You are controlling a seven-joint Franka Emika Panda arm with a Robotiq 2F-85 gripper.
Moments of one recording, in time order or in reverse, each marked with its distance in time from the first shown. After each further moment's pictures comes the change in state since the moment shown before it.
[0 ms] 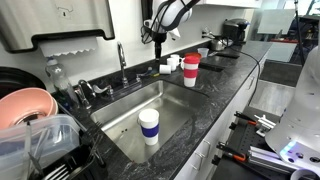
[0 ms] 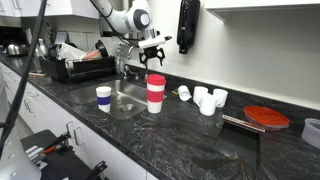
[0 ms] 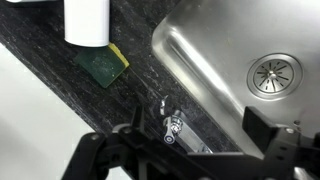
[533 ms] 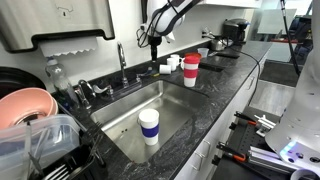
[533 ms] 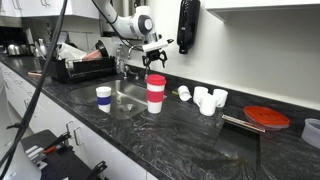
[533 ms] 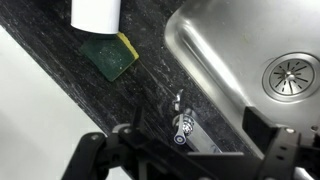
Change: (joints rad) arm -0.006 0.104 0.009 0.106 -0.037 -0.004 0.000
